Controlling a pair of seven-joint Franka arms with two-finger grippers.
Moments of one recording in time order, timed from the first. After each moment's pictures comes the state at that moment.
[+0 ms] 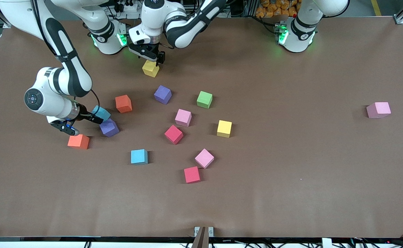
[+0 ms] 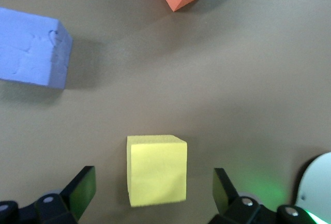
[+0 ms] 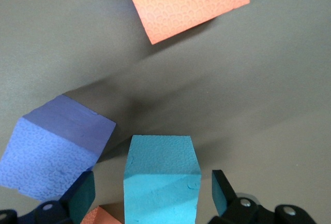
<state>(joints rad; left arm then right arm) -1.34 0.84 0.00 -1.34 -0.01 2.50 -0.97 0.13 0.26 -0.15 -2.30 0.15 2.35 0.33</state>
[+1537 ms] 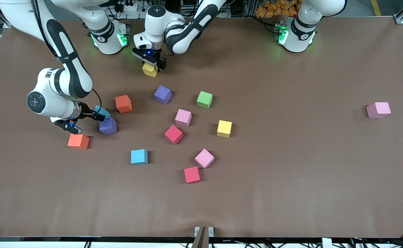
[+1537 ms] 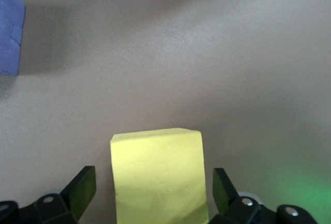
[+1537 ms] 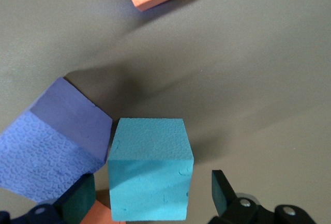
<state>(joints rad) -1.40 0.97 0.03 -1.30 0.02 2.59 -0.95 0.12 0.28 -0.15 -2.30 0.15 2.30 0.32</state>
